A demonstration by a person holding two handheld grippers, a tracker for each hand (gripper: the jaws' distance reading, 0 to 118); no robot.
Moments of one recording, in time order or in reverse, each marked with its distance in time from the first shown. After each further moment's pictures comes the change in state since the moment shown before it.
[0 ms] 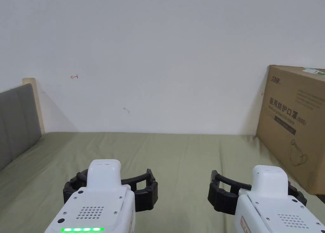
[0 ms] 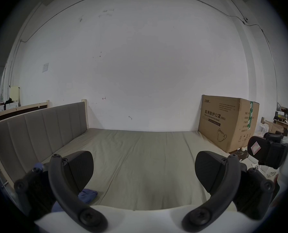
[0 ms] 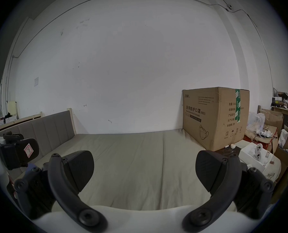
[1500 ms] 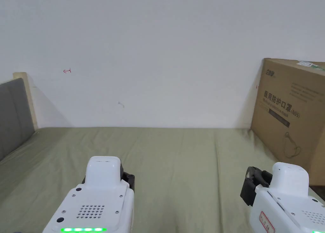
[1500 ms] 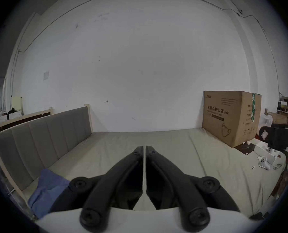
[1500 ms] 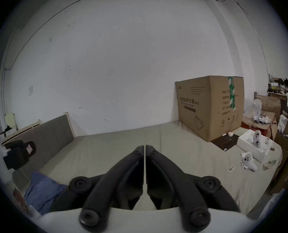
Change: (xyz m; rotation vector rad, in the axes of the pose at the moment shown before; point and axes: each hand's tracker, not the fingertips) left arm 0.005 -0.004 0.000 0.001 0.015 -0.057; right arm 0.028 0.003 0.012 -0.050 -0.028 -0.104
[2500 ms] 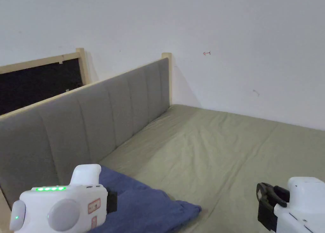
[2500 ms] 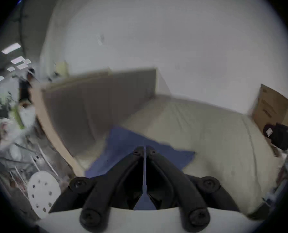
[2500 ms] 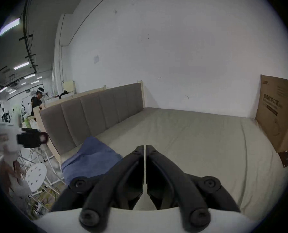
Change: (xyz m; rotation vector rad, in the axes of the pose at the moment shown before) left arm -0.323 -0.070 0.048 -0.673 0.215 0.368; right arm -0.213 -0.070 -0.041 -0.247 0.582 0.218
